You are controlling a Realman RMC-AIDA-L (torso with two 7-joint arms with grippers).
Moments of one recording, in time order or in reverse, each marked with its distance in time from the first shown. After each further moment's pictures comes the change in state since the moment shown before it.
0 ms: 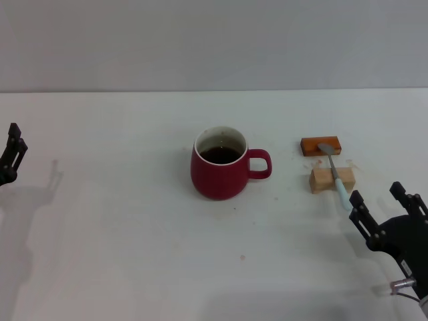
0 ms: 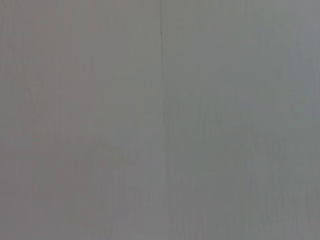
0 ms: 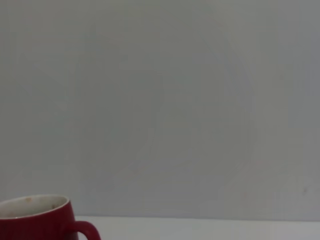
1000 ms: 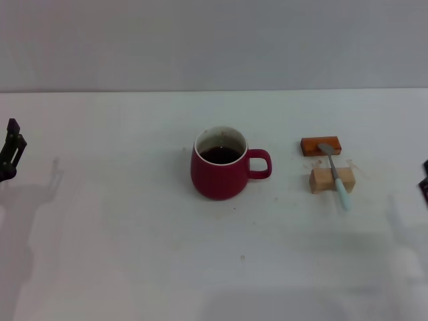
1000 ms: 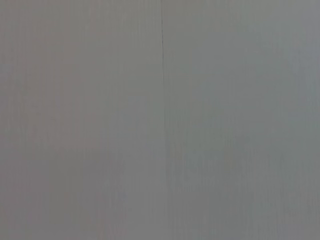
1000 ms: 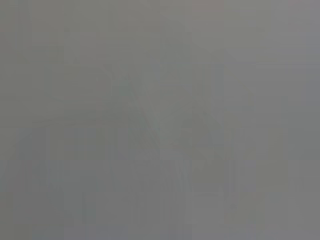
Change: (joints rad) left arm 0.003 0.000 -0.004 -0.016 0.000 0.011 0.003; right arm -0.075 0.001 0.111 0.011 0.000 -0.250 -0.003
